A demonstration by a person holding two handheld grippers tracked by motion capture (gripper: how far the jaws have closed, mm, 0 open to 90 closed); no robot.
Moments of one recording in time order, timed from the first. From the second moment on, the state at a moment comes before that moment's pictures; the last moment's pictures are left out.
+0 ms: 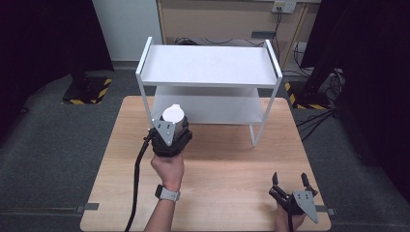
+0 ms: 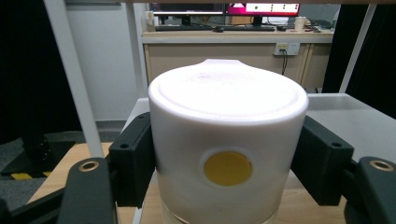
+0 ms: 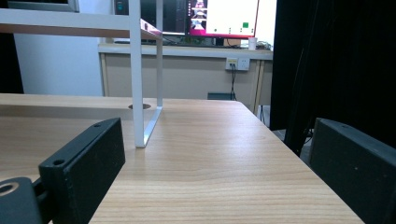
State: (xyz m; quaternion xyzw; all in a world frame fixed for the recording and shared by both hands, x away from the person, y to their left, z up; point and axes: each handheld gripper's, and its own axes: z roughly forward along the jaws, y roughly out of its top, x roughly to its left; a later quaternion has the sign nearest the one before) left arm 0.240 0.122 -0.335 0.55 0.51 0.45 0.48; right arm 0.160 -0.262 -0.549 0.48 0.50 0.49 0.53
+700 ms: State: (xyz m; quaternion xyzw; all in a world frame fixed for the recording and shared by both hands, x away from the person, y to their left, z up) left arm 0.278 0.112 -0.314 0.55 0.51 0.45 0.48; right arm 0.161 -0.263 -0.549 0.48 0.50 0.49 0.53
